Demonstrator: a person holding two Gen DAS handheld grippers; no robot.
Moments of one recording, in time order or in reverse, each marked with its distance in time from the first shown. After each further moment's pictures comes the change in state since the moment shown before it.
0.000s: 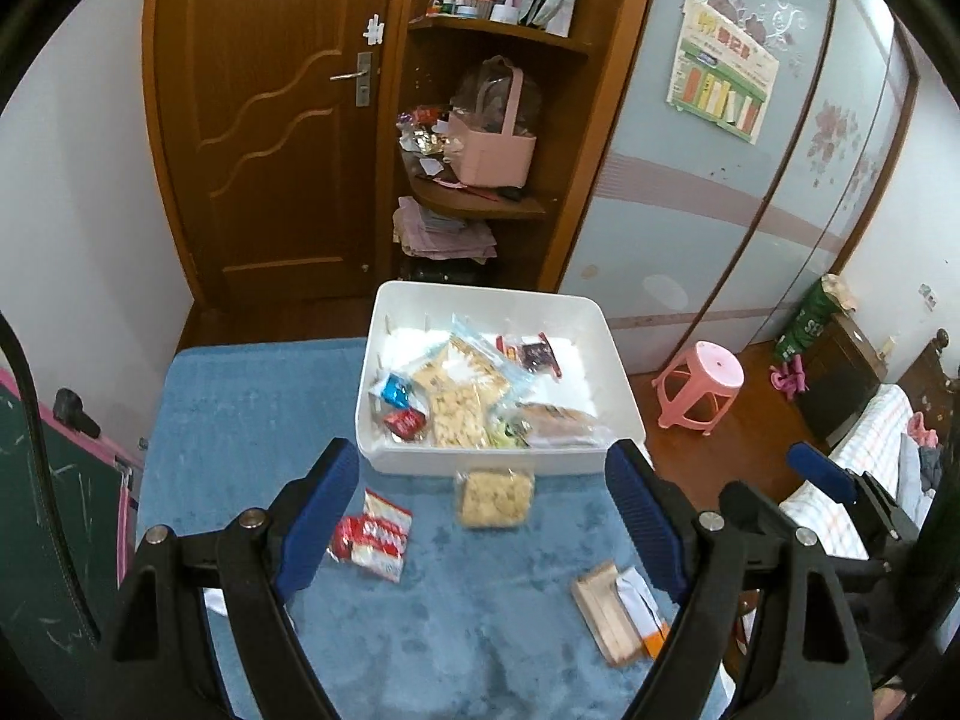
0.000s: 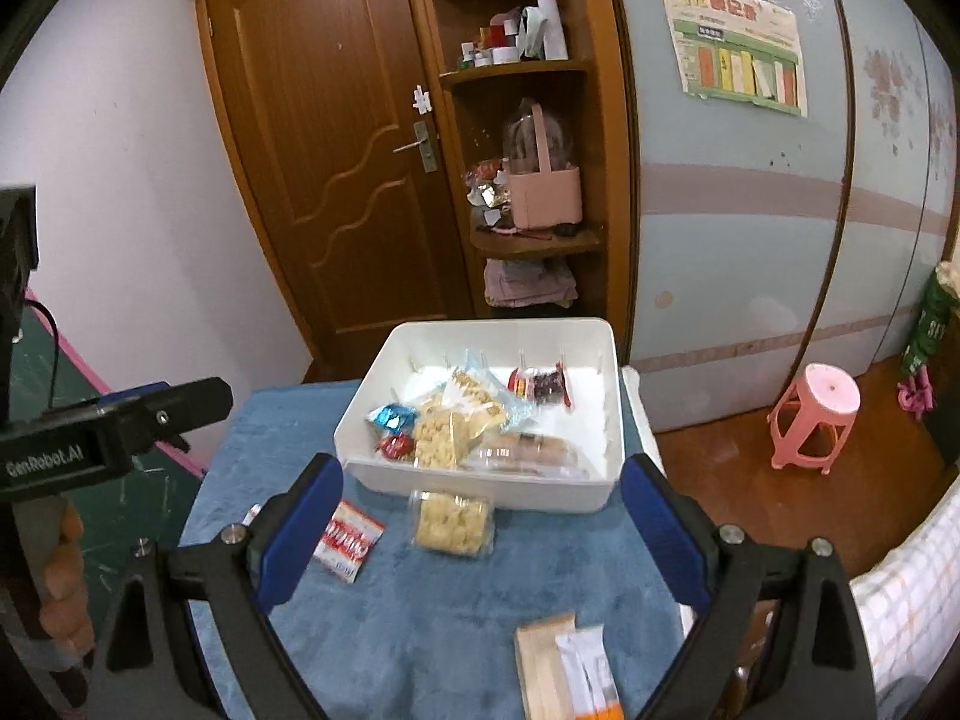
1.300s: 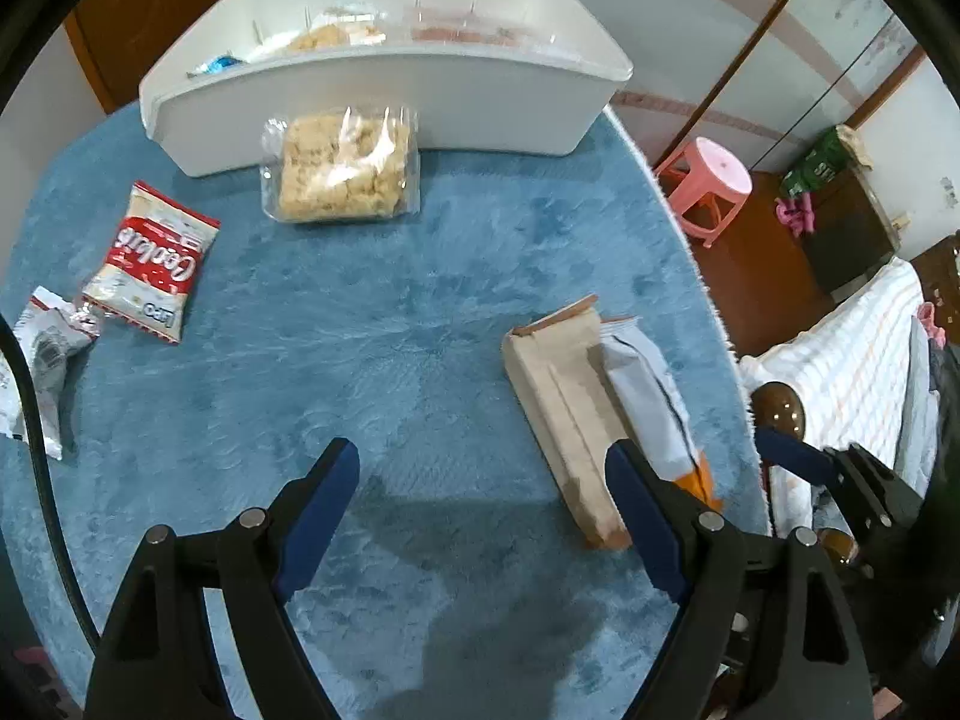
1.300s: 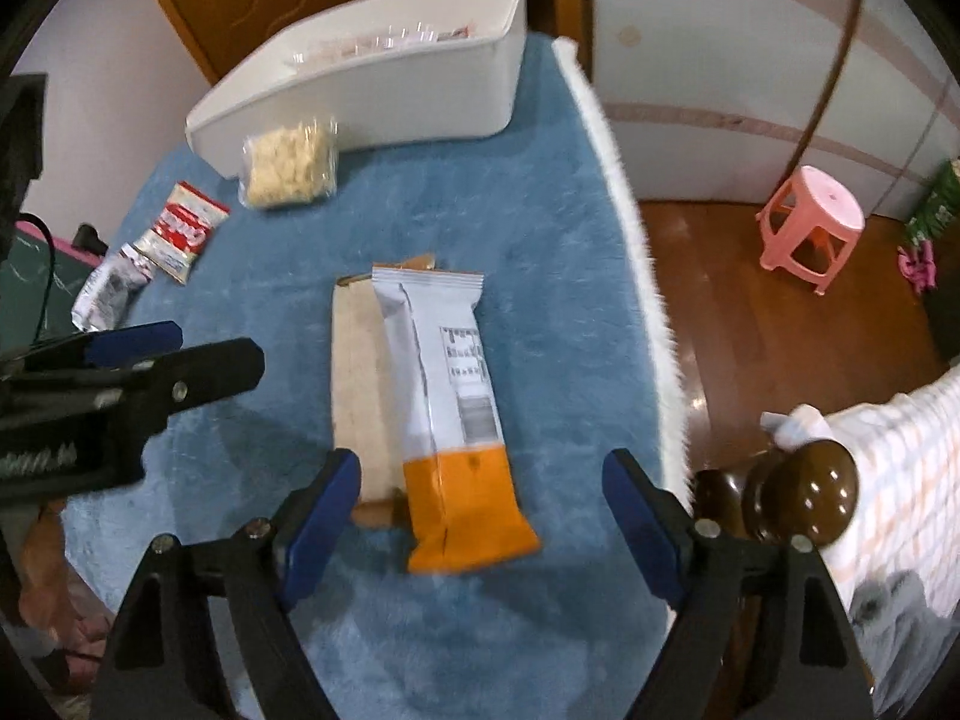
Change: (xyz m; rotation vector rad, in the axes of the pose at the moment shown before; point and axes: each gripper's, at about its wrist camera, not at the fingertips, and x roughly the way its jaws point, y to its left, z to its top) left arm 0.176 -0.090 -0.179 0.025 0.475 -0.020; right arm 0.096 -0.097 -0.188 0.017 0.520 -0.040
